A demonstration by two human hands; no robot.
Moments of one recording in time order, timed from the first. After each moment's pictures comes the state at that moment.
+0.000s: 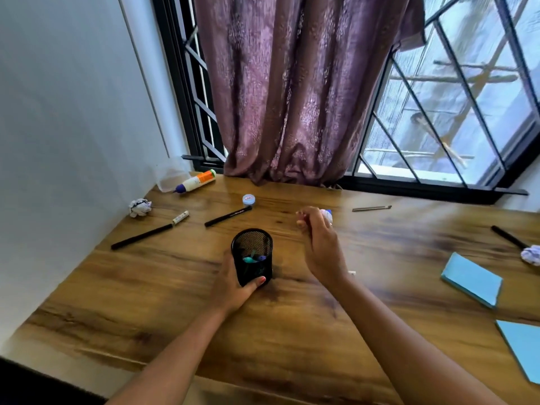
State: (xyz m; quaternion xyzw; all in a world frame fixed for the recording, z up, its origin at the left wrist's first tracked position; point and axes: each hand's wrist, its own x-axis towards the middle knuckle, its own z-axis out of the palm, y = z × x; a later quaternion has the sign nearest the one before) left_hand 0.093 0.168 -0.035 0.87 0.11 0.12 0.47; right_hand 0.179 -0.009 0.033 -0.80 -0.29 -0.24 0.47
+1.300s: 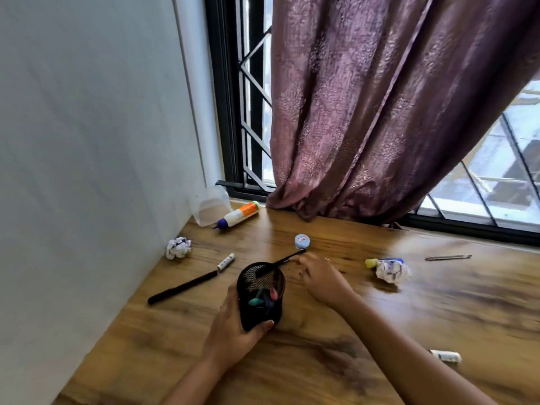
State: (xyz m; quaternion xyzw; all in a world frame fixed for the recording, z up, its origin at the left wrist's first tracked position) left_hand 0.119 0.317 -0.049 0.88 0.07 0.16 0.45; right_hand 0.271 0.144 -0.008 -0.93 -0.28 0.06 0.22
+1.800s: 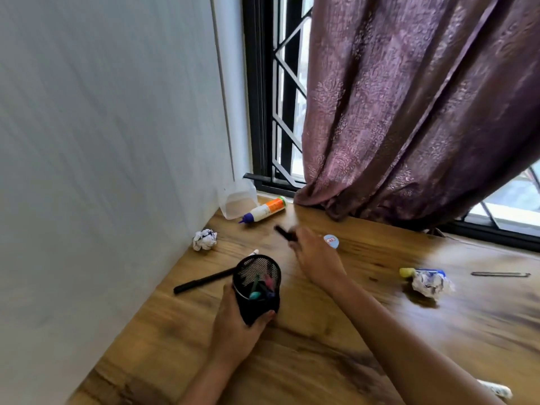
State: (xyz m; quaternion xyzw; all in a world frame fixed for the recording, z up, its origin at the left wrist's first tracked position) left_hand 0.109 0.334 -0.050 0.83 0.20 0.22 0.46; right_hand 0.280 0.215 0.015 -0.89 -0.34 -0.01 0.30
